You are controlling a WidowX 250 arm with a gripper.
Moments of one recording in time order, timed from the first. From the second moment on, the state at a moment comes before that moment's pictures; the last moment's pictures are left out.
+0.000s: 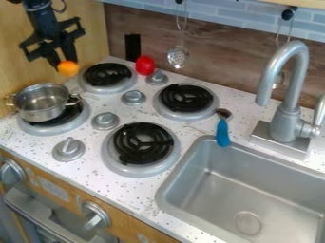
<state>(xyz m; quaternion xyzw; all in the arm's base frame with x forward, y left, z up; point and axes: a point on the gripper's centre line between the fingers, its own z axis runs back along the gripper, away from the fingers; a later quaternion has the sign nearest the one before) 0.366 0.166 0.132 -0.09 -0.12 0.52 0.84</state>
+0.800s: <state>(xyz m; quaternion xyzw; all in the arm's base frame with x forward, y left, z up) 0.307 0.110 0.059 -0.06 -0.10 0.46 0.88</state>
